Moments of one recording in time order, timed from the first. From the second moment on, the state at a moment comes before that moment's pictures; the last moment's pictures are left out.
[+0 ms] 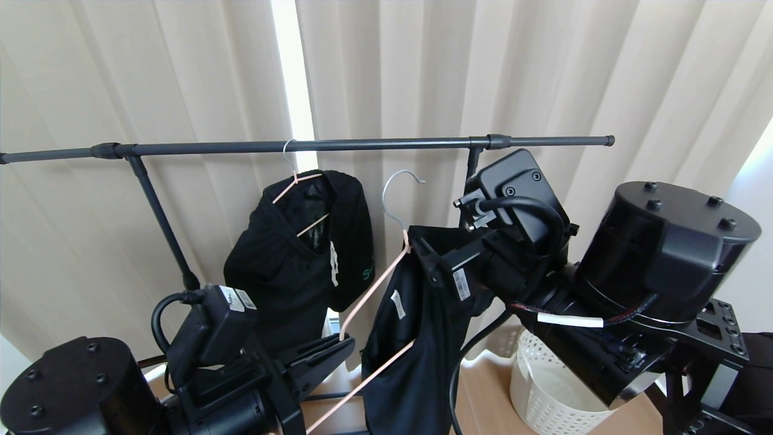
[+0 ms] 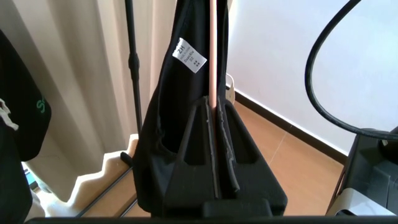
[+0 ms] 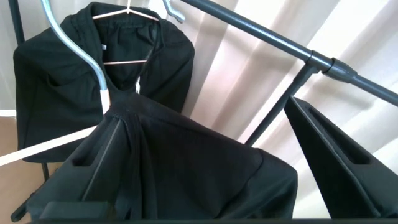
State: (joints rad) left arm -0.74 1.63 -0.15 -1.40 -0.13 -0.09; right arm 0.91 1.72 -0.81 -0.91 -0.54 -0.31
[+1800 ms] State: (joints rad) left arm -0.70 1.63 -0.15 -1.47 -0.14 -0.09; right arm 0.93 1.67 -0.77 -0.90 -0.52 -0.32
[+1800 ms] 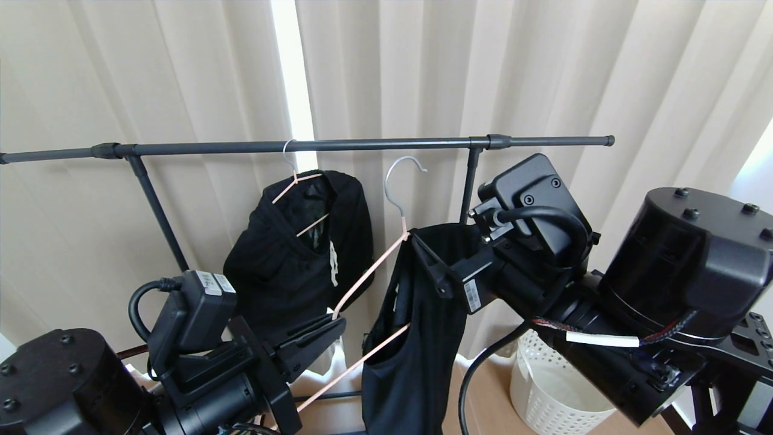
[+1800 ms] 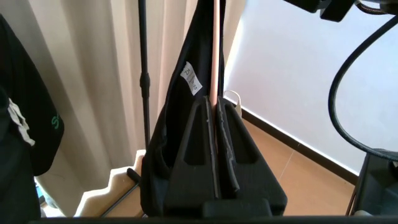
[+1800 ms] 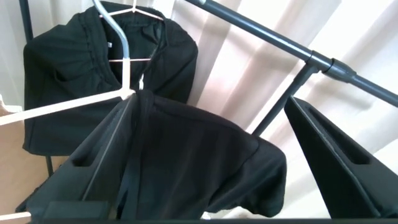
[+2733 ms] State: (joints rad) left arm -0.57 1.58 -0.08 -1.47 -0.33 -0.05; right arm 0.61 1.46 -0.96 -0.02 0.22 -0.47
